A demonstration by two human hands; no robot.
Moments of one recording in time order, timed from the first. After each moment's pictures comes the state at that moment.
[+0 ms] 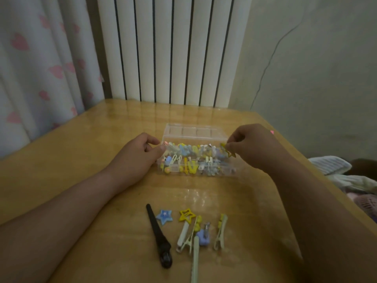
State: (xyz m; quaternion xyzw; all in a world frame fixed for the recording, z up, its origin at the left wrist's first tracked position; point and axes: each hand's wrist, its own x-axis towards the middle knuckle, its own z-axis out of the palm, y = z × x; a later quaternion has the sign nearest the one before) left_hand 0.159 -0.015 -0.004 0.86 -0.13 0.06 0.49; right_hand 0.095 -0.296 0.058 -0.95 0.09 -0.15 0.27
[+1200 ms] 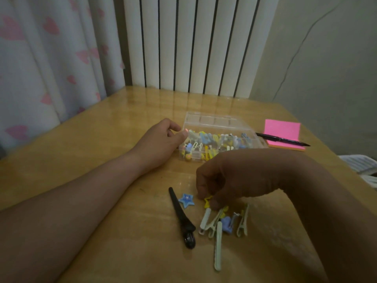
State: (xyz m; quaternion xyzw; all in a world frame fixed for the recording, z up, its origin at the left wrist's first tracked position) left_hand 0.167 -0.015 -0.008 0.86 -0.13 0.06 0.48; right_hand 0.061 -0.217 0.069 -0.92 -0.24 0.27 0.13
